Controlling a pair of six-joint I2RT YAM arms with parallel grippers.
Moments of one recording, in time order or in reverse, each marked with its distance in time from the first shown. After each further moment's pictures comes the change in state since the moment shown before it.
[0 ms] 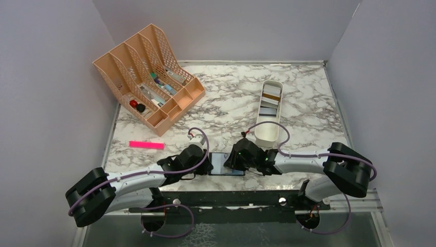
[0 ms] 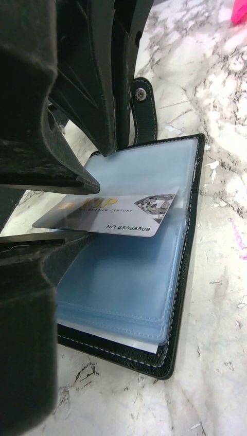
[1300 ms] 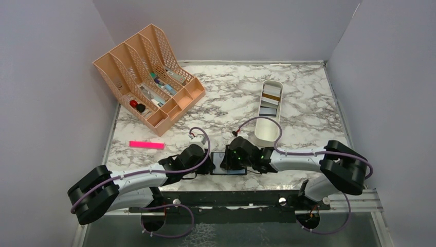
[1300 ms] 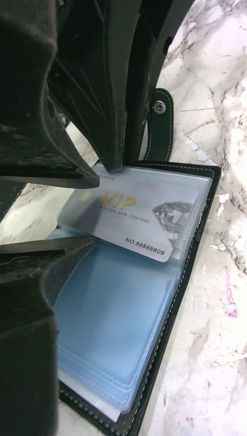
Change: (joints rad) left arm 0.000 0.037 -0.003 0.060 0.018 -0.008; right arm 0.024 0.055 0.092 -0.050 -0.023 -0.188
